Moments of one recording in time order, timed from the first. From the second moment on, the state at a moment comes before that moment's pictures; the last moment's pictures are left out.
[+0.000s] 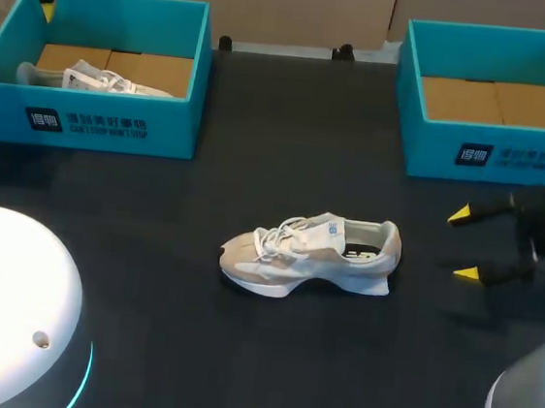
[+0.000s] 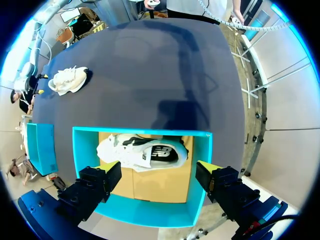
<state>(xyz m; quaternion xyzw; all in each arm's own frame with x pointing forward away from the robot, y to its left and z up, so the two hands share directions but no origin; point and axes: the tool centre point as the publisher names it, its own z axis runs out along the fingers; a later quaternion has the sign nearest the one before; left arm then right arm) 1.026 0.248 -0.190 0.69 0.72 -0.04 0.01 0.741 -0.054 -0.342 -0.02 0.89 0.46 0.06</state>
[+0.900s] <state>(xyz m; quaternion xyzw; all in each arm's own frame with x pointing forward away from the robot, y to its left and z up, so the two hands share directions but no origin) 1.026 0.248 -0.190 0.69 0.72 -0.04 0.01 0.752 -0.055 -0.359 -0.01 0.88 0.47 0.05</state>
